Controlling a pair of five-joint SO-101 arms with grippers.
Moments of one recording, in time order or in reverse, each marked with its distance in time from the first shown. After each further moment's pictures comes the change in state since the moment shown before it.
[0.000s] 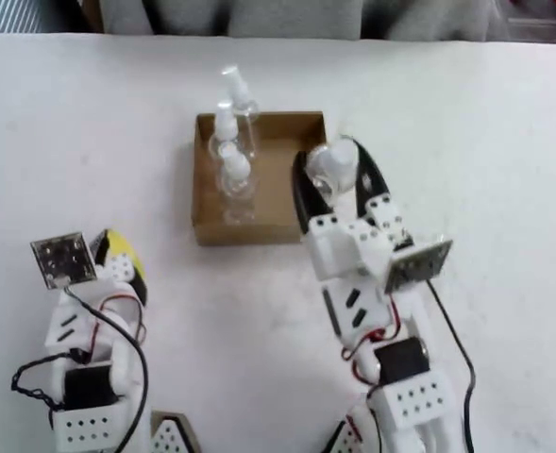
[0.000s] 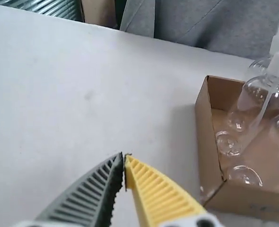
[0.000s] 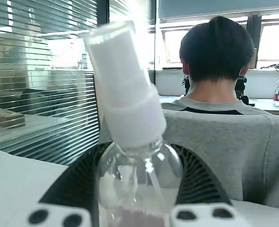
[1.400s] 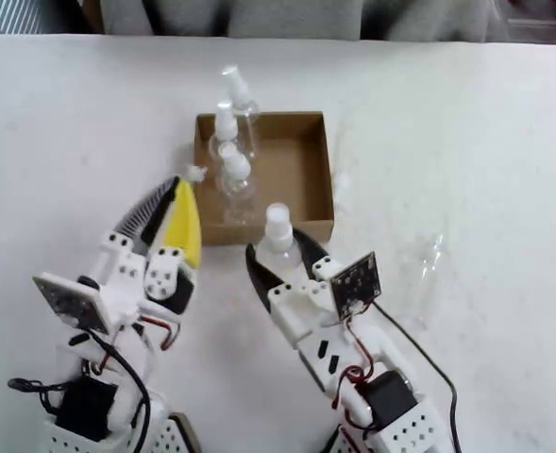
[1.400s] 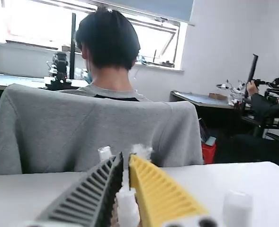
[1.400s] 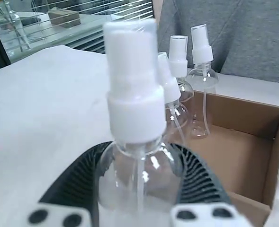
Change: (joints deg) left arm 26.5 -0.1 -16.4 -16.2 -0.2; right arm -14.7 -30.7 20.0 34.8 -3.5
